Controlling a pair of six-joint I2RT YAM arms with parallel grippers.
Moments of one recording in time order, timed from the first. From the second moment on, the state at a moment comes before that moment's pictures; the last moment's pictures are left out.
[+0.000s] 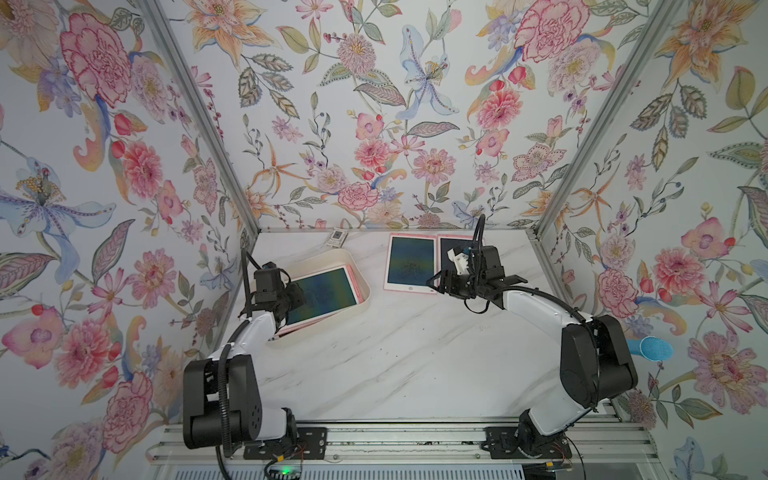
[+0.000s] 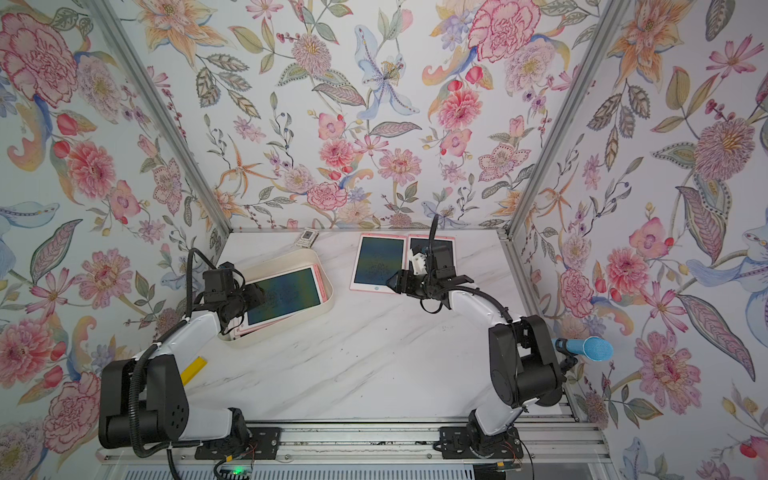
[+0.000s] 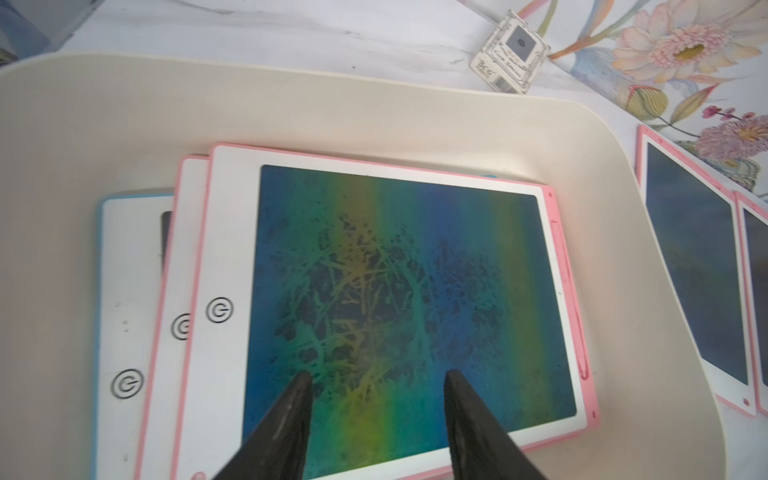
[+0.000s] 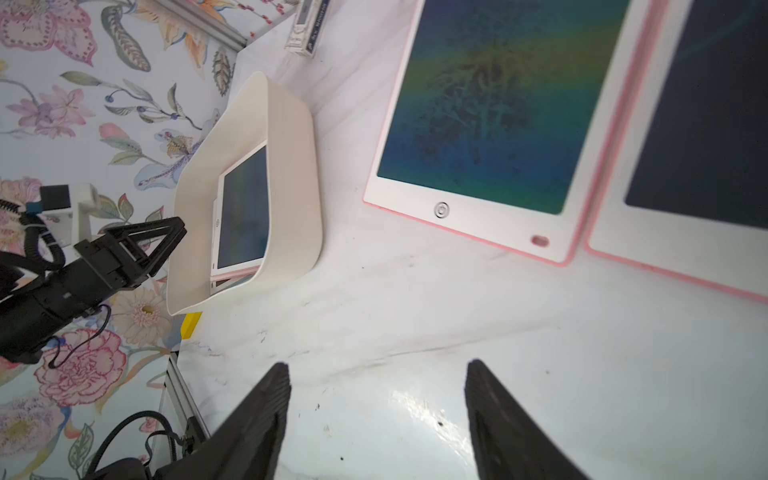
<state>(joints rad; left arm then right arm) 0.13 1.40 0.80 -0.20 0.08 -0.35 0.37 1.66 1.16 -0.23 -0.54 0.47</state>
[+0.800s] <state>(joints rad) 0.29 1.61 0.80 -0.11 0.08 -0.32 0.64 2.37 2.04 -0.40 -0.57 0.39</state>
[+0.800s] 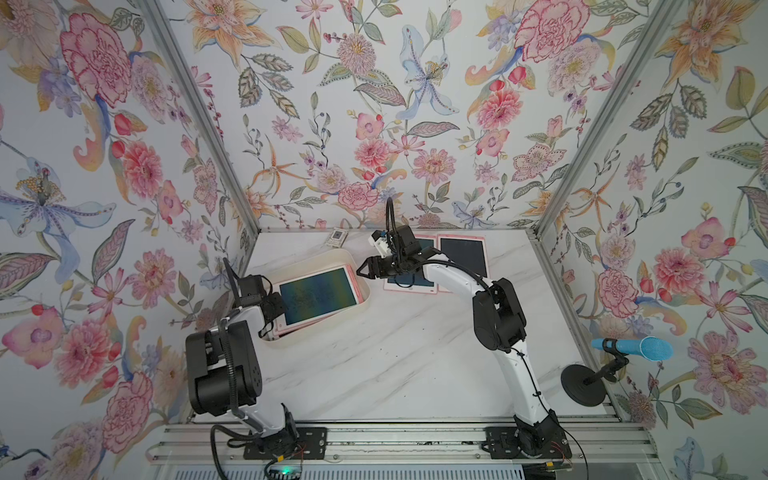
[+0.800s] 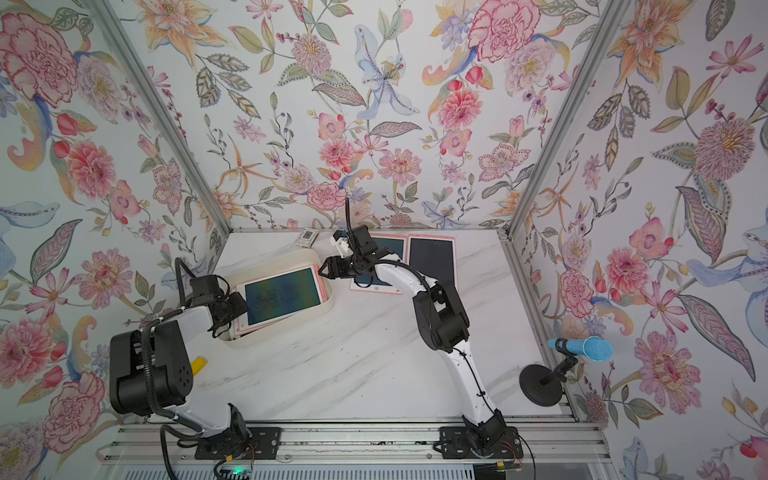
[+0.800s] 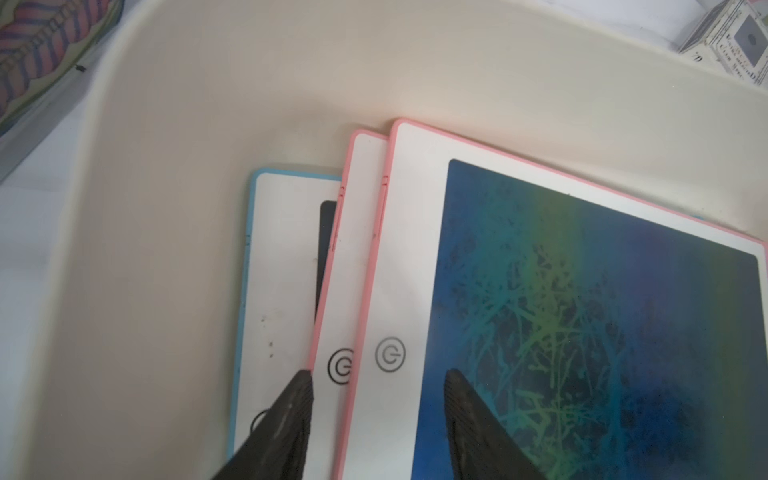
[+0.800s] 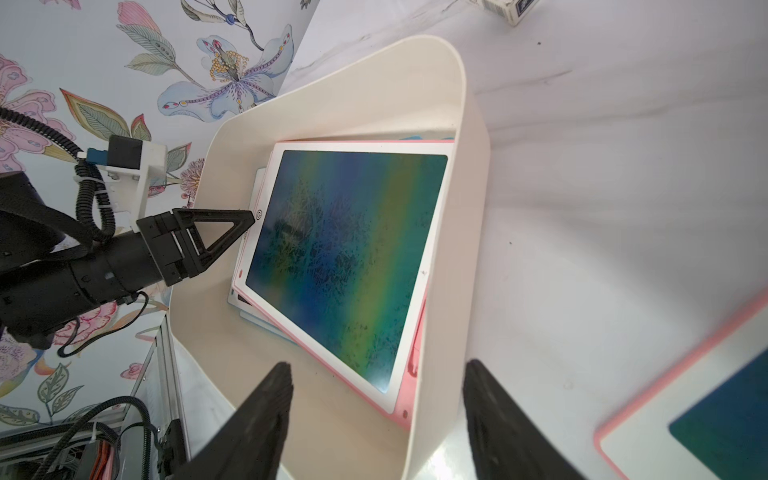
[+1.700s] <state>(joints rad) 0.30 1.67 0.81 0.00 0.16 -0.30 0.64 2.56 2.24 -0.44 -0.60 0.39</state>
